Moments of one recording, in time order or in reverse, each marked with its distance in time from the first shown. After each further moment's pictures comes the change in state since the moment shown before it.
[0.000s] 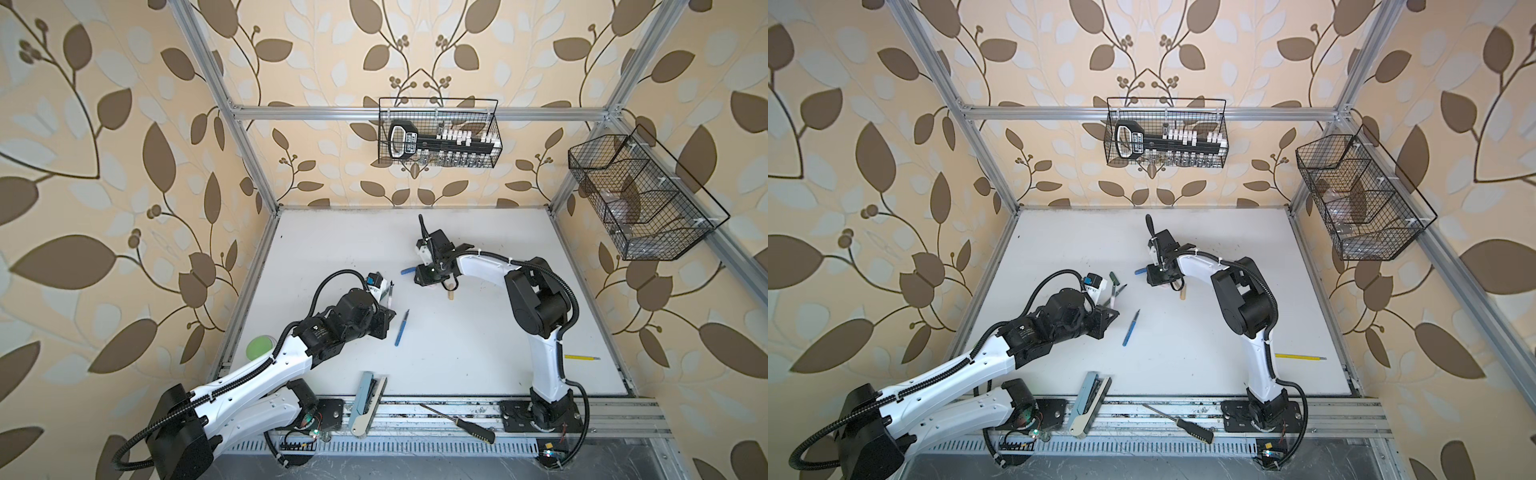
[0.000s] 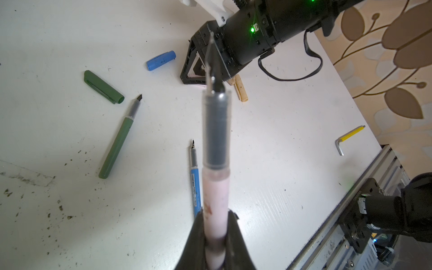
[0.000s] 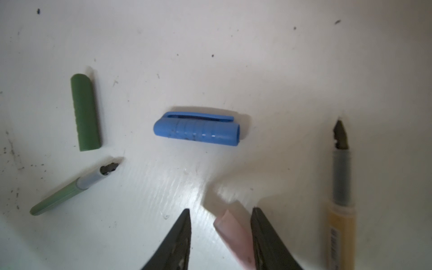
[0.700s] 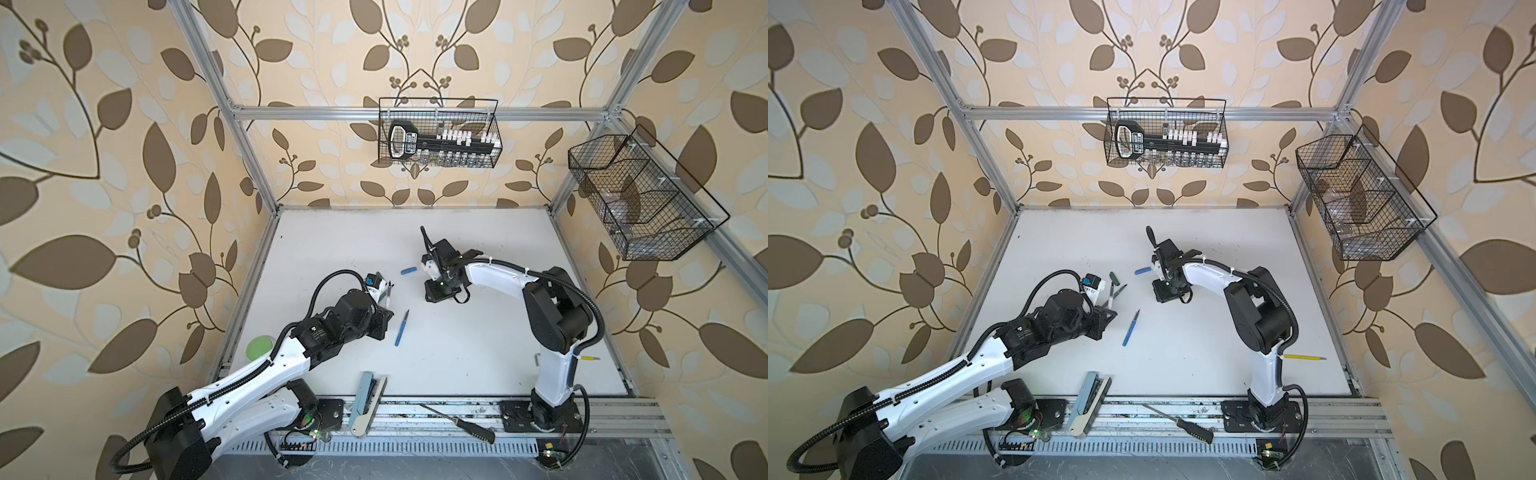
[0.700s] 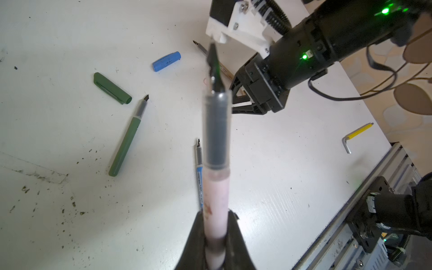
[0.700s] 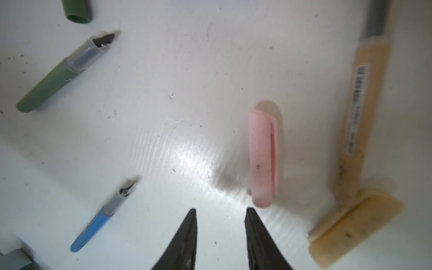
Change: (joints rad) left arm 0.000 -0.016 0.000 -0.024 -0.021 0.026; right arm 0.034 -0.210 -0.158 -0.198 0.039 -0.040
